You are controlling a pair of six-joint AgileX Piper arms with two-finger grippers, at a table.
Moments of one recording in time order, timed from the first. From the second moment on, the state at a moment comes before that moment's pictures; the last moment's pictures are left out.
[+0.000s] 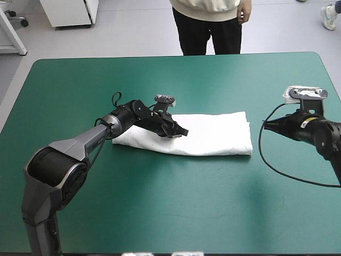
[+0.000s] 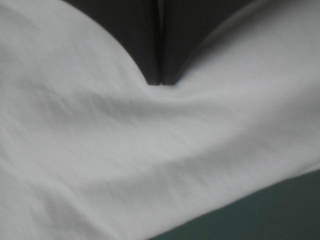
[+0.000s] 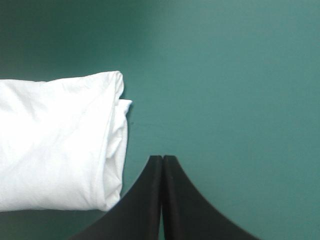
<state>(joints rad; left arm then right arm) -0.47 2.00 -1.43 -0.72 0.65 0.52 0.04 1.16 -1.02 0.04 0.70 0.04</state>
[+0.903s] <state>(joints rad) -0.47 2.02 -1.45 -0.74 0.68 0.54 0.04 1.71 -1.05 0.60 0.57 -0.41</state>
